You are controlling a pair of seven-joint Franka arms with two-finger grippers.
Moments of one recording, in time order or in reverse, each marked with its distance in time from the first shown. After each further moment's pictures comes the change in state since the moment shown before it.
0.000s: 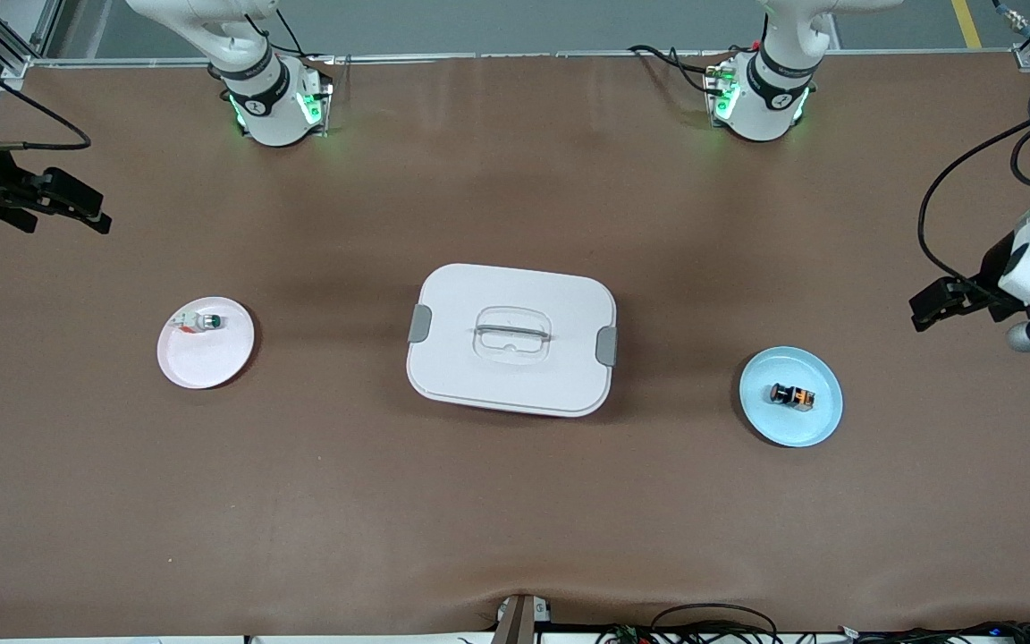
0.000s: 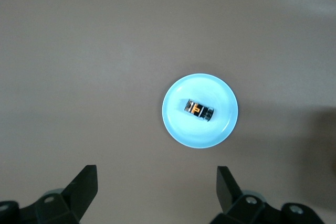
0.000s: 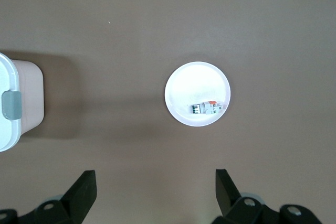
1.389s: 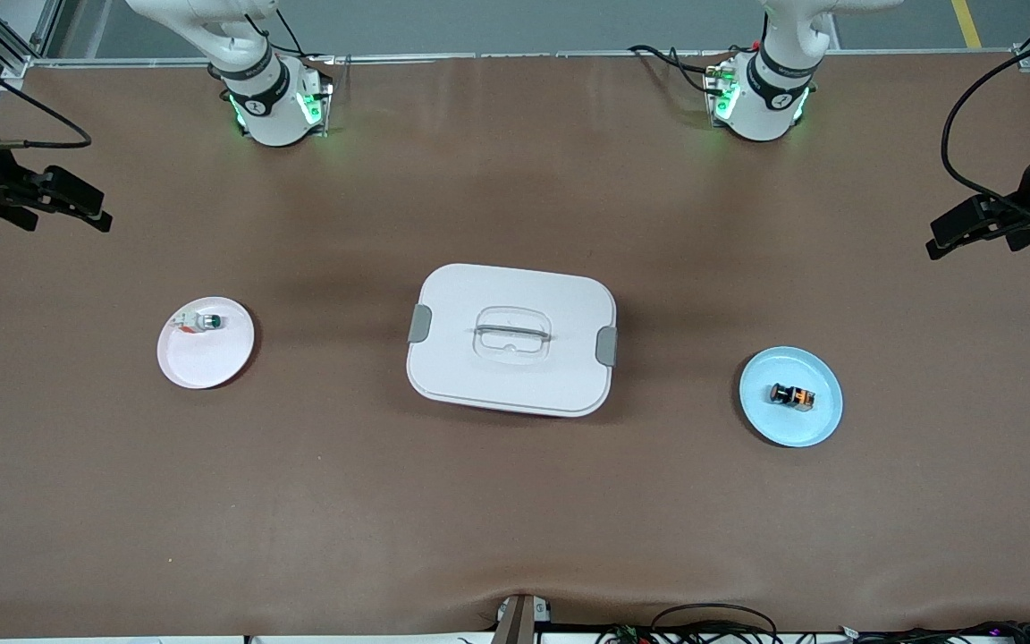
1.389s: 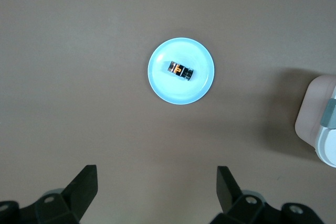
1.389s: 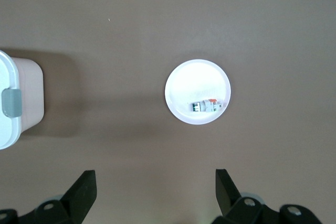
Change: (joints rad) left arm -0.002 -0.065 -0.003 0.119 -0.084 -0.269 0.009; right arm 0.000 -0.002 0.002 0.000 0.001 -0.019 0.004
